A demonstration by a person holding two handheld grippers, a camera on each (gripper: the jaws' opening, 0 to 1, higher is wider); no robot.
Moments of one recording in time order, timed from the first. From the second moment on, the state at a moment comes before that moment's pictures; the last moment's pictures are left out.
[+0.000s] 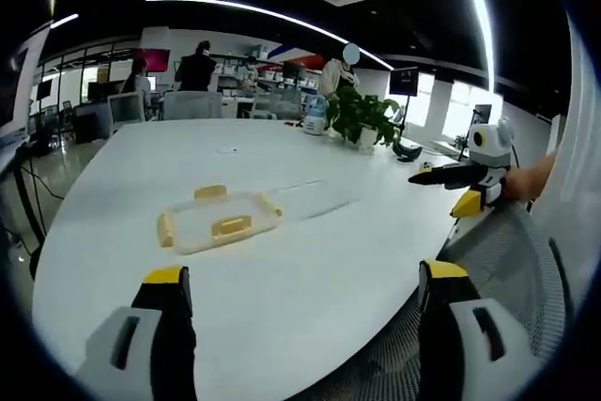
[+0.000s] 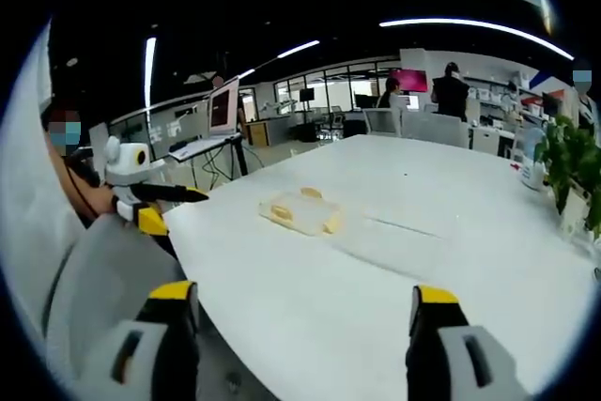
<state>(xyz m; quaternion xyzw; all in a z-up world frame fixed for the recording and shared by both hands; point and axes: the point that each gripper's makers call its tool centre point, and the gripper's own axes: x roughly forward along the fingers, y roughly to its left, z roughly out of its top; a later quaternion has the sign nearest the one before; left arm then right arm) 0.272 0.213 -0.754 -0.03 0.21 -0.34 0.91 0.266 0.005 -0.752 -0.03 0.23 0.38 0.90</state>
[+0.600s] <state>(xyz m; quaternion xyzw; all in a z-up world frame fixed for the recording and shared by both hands) 0.271 0.211 -0.755 -0.03 0.21 -0.35 0.91 0.264 0.005 -0.756 -0.03 0.24 0.38 0.89</state>
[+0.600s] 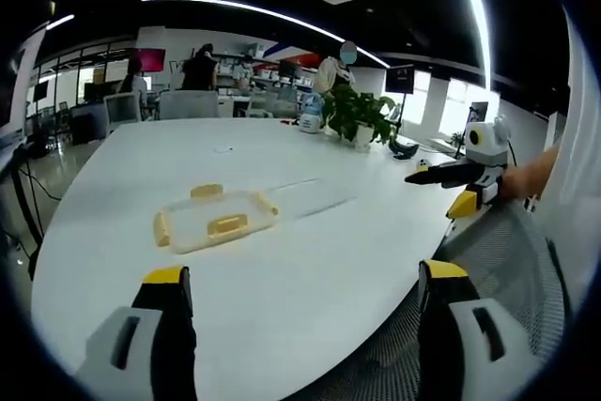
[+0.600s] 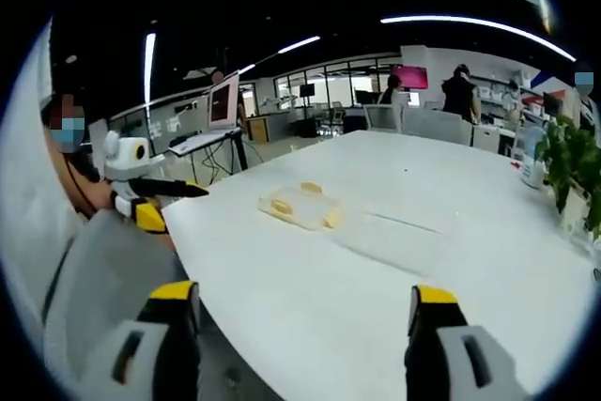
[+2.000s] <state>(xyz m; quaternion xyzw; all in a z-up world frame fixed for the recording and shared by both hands) 0.270 0.211 -0.753 -0.04 0.22 -0.35 0.91 0.264 0.005 -0.758 -0.04 0.25 0.38 0.89</state>
